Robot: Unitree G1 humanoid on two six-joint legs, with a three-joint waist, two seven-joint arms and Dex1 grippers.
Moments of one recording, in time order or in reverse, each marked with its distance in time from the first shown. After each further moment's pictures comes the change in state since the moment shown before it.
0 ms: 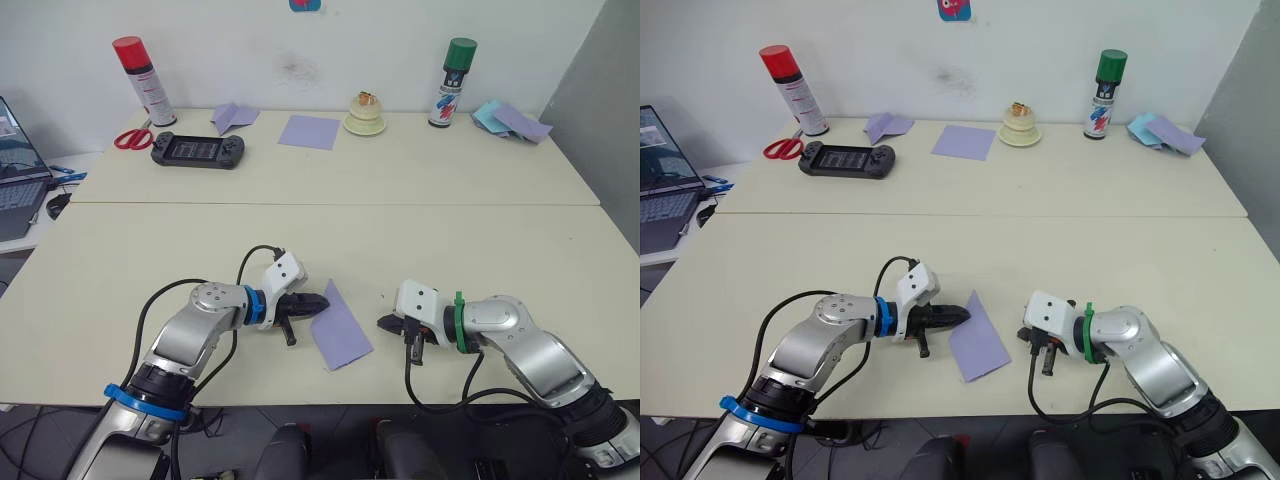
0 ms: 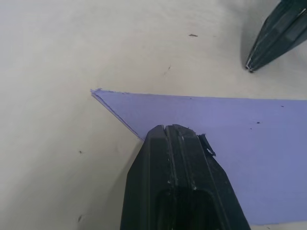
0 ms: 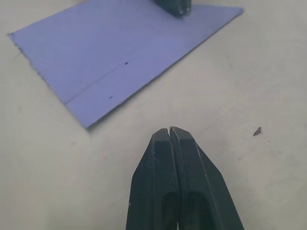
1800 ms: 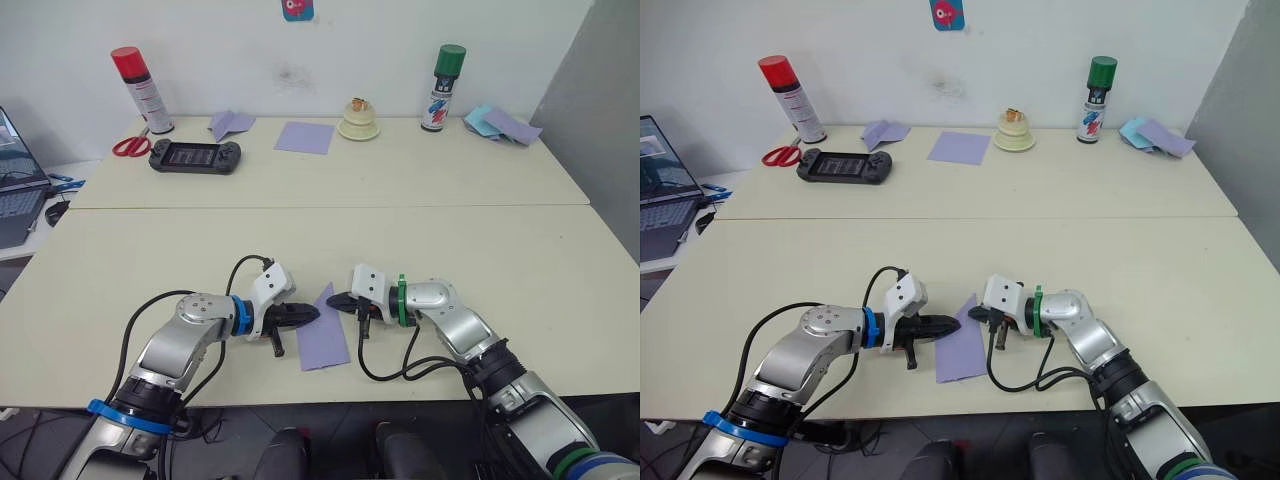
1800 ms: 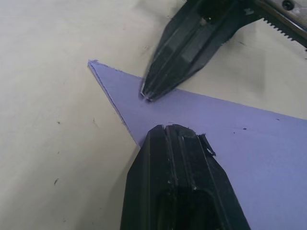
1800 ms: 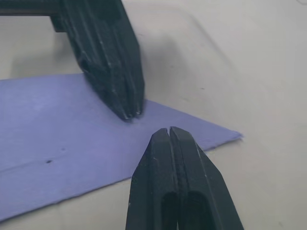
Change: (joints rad) left arm 0.088 0.049 0.018 0.005 -0.004 -0.054 -0.034; right arm -0.244 0.364 0.056 0.679 -0.083 -0.532 -0.038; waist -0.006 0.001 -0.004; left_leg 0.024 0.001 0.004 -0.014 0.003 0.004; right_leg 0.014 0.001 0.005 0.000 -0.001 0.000
